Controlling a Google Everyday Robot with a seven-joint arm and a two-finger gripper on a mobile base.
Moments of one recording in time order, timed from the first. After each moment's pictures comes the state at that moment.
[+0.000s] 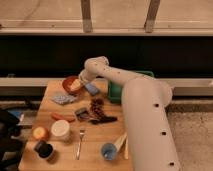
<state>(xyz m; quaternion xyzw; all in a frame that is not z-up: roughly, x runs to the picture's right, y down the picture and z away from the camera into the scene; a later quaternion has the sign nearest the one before) -0.150 -0.034 0.950 -0.29 -0.13 0.49 0.81</state>
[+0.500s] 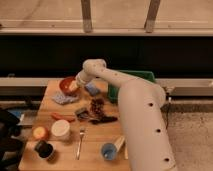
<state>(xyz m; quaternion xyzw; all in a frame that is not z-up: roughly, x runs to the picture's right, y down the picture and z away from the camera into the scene) -0.179 -0.027 0.954 -0.32 -0.16 0.48 0.80</state>
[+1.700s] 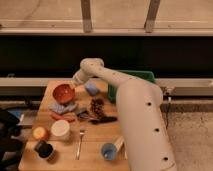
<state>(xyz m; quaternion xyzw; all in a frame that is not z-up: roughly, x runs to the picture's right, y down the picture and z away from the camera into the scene) -0.193 -0.031 0.940 -0.33 -0.17 0.45 0.81</state>
